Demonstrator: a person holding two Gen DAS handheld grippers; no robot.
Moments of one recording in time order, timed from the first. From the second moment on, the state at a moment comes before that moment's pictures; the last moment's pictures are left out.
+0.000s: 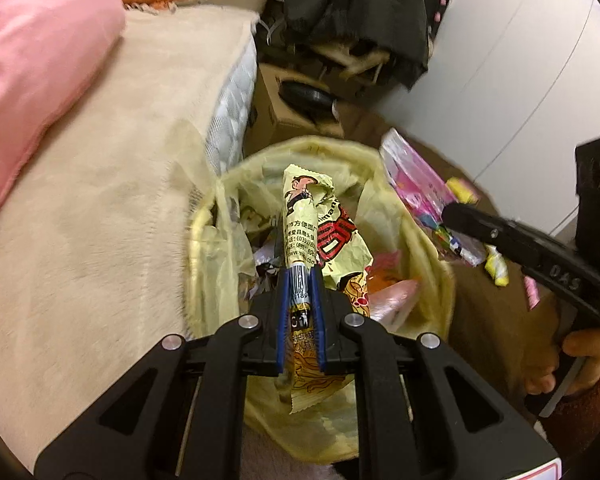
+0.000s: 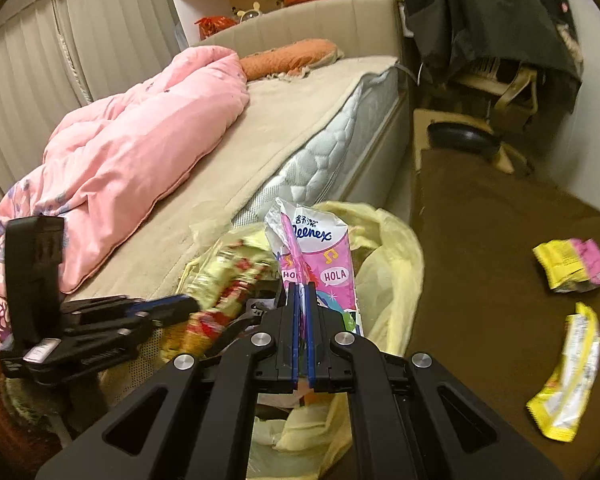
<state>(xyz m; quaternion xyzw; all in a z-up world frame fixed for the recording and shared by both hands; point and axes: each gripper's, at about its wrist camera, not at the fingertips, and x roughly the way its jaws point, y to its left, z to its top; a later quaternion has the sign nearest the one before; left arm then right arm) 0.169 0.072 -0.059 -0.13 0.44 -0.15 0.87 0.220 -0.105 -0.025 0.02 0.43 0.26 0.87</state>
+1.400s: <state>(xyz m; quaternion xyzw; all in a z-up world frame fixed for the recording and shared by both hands) 0.169 0.086 -0.022 -0.11 0.41 -0.09 0.90 0.211 -0.102 -0.054 -0.05 0.45 0.25 0.86</state>
